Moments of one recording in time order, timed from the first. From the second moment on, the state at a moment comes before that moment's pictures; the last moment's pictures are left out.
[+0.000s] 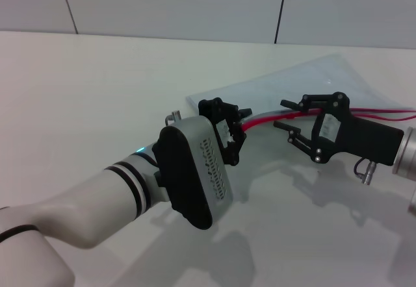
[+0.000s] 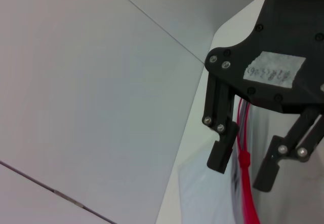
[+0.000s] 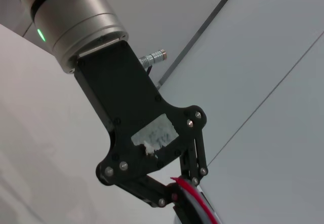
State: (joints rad) left arm -0.22 -2.02 2.25 1.23 2.87 -0.13 -2.34; right arm 0.68 2.03 -0.62 -0.19 1.34 1.34 -3.00
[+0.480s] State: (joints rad) left arm -0.22 -2.02 2.25 1.24 2.87 -0.13 -2.34; right arm 0.68 2.03 -0.62 -0.20 1.33 1.34 -3.00
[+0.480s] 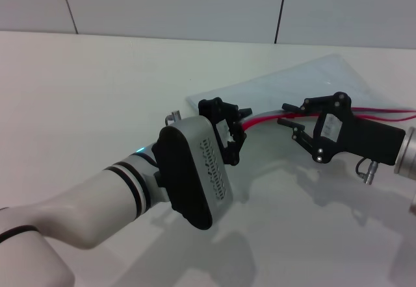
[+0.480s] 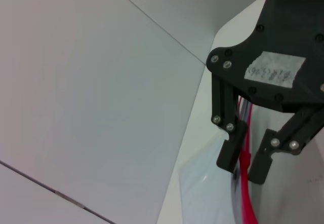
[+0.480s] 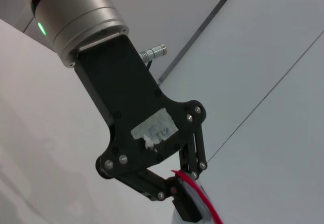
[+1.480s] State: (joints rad) left arm -0.21 -2.02 2.25 1.24 2.87 -0.13 -2.34; right arm 0.67 2.04 -0.62 -0.21 1.33 1.33 -3.00
